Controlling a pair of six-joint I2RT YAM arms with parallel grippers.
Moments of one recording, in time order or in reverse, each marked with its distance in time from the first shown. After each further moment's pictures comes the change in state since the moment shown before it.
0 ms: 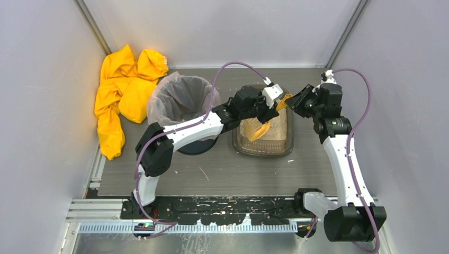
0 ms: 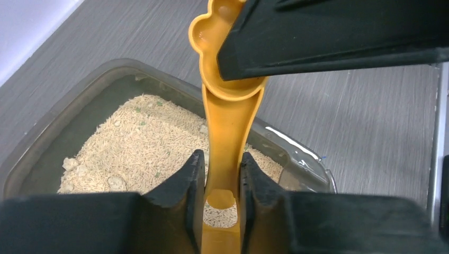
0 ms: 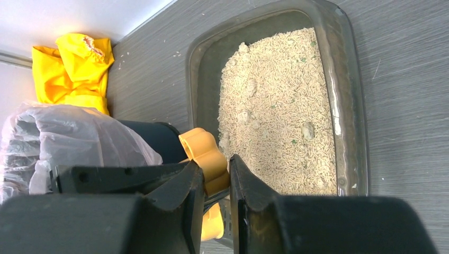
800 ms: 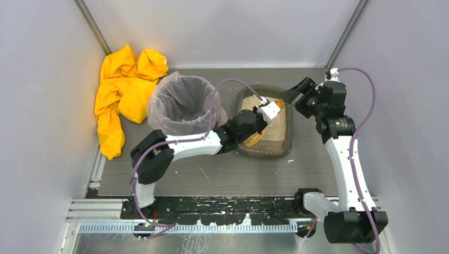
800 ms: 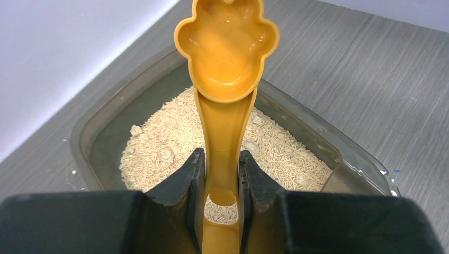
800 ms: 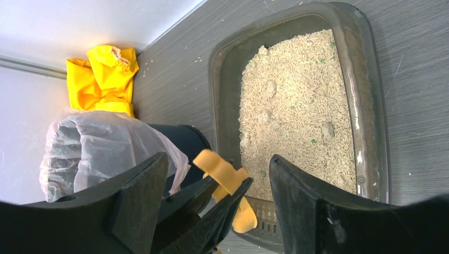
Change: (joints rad) left arm -0.102 -0.083 -0.311 0.332 -0.376 0.115; right arm 0.001 -0.032 0.051 -0.045 -0.015 0.076
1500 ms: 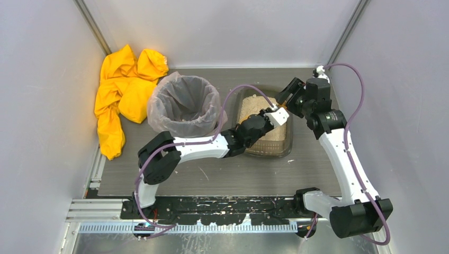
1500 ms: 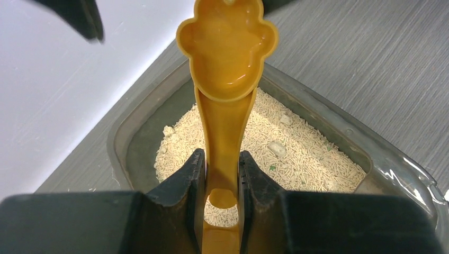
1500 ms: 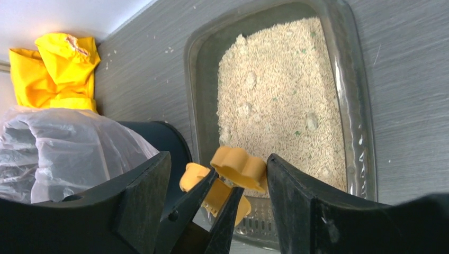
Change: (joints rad) left arm -0.069 0.062 0.060 0.017 -0.215 0.179; right arm 0.171 0.073 0.066 -0.070 0.229 -0.016
